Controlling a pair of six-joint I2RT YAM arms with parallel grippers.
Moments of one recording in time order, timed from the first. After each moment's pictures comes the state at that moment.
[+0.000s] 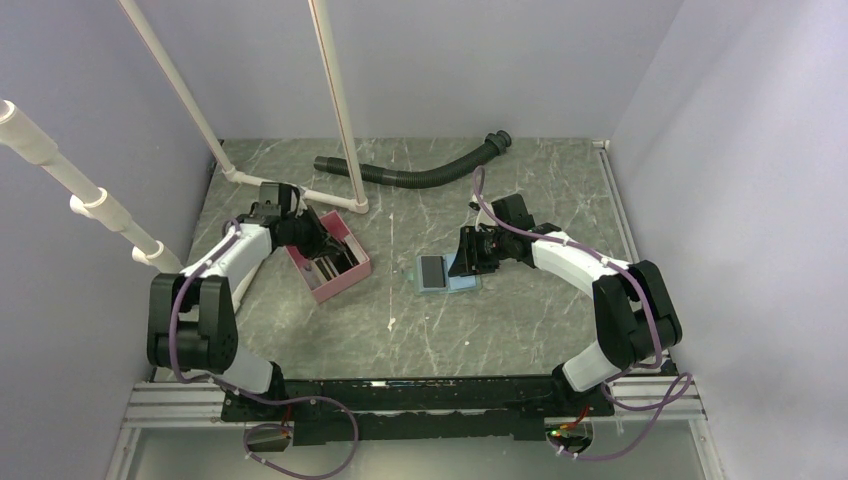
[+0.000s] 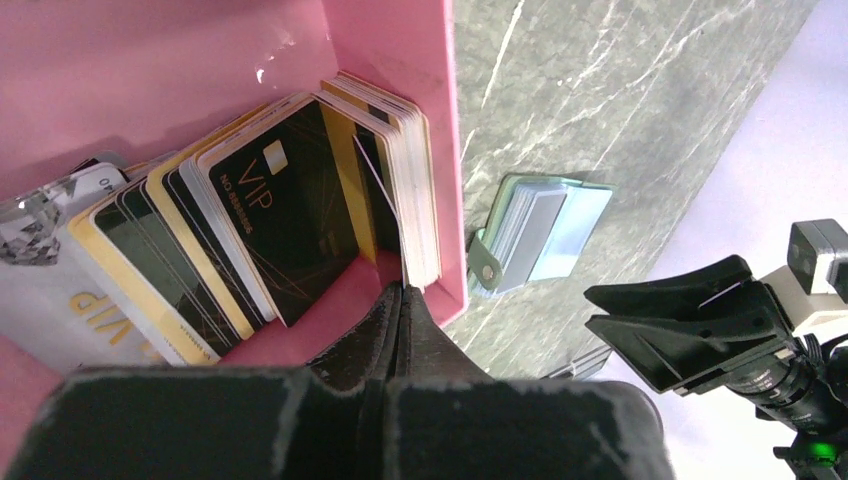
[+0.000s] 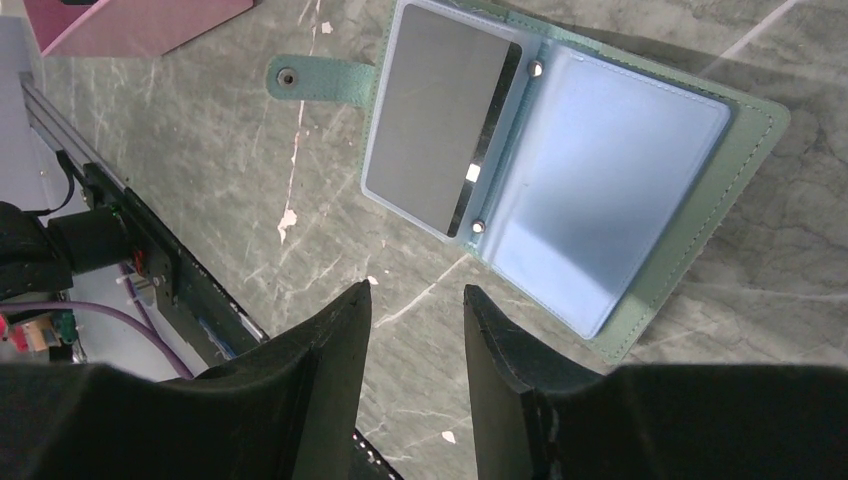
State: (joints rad) left arm -0.08 1.51 0.93 -0.39 0.47 -0.75; right arm 0.39 1.53 0.89 -0.31 -0.55 0.34
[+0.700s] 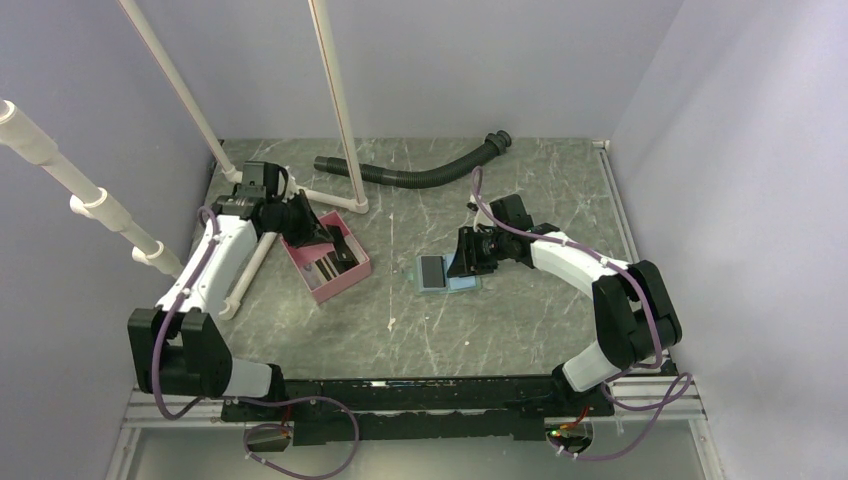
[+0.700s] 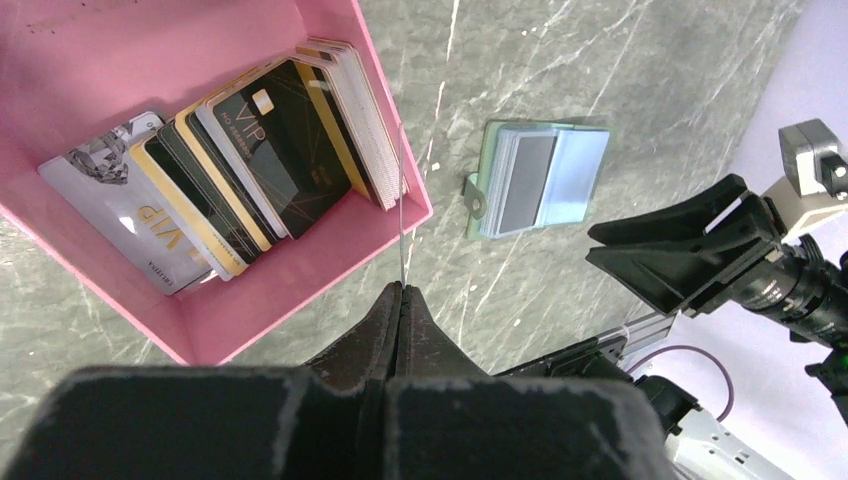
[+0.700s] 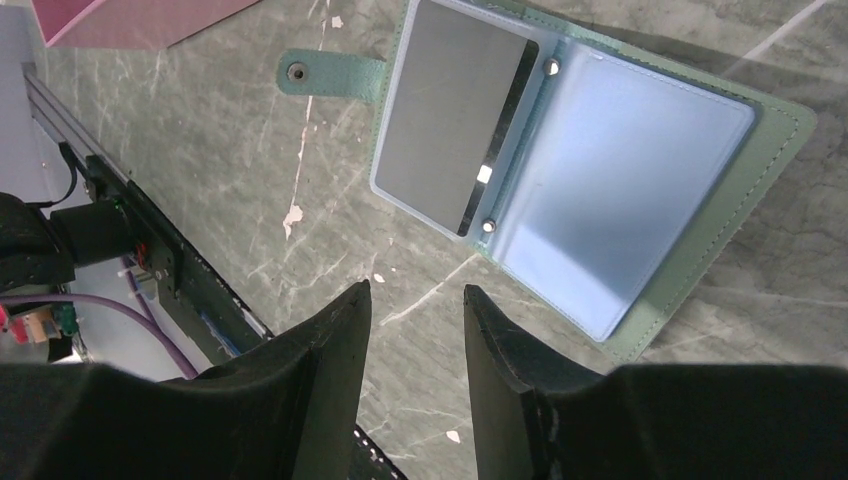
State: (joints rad) left arm -0.08 1.38 1.14 -0.73 0.42 -0.55; right arm 0.40 1.53 0.89 -0.31 -0.56 0.34
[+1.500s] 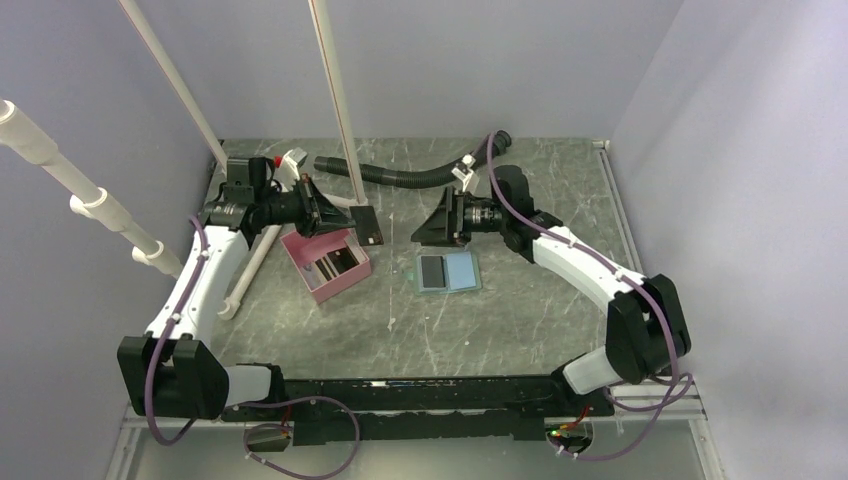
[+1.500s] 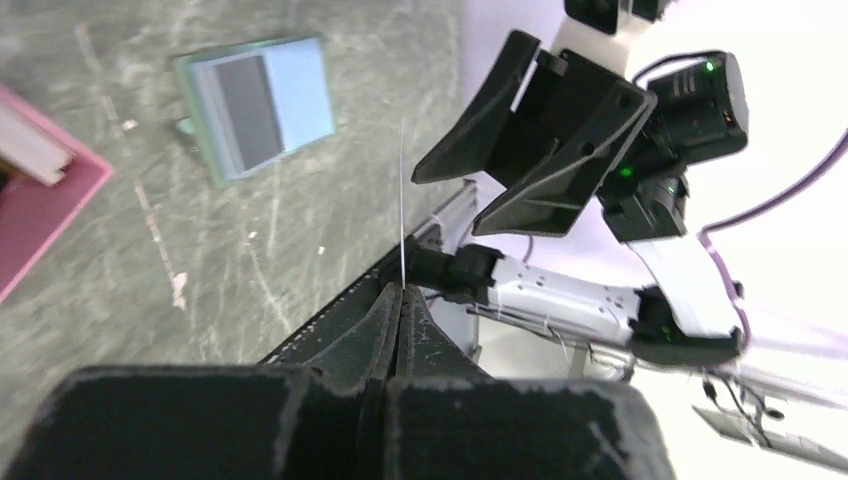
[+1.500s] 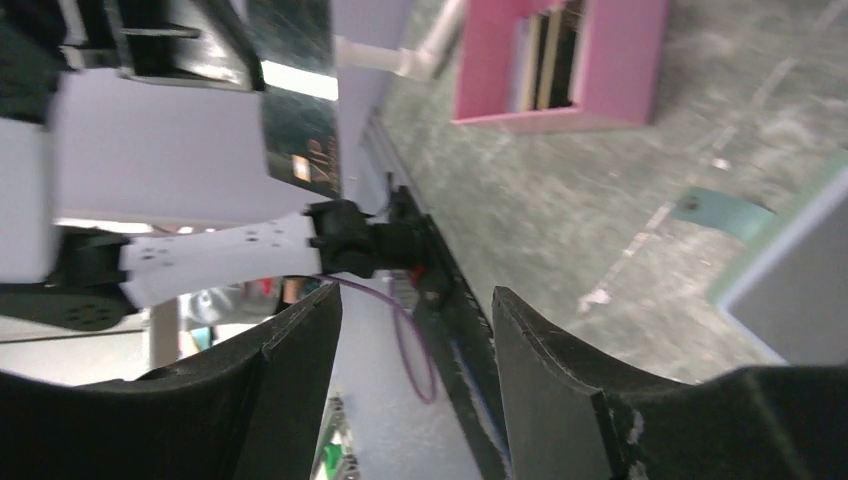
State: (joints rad) left arm -0.06 1.28 1.16 -0.64 0.88 -0.67; right arm 0.47 1.48 1.02 -0.04 -0.85 0.75
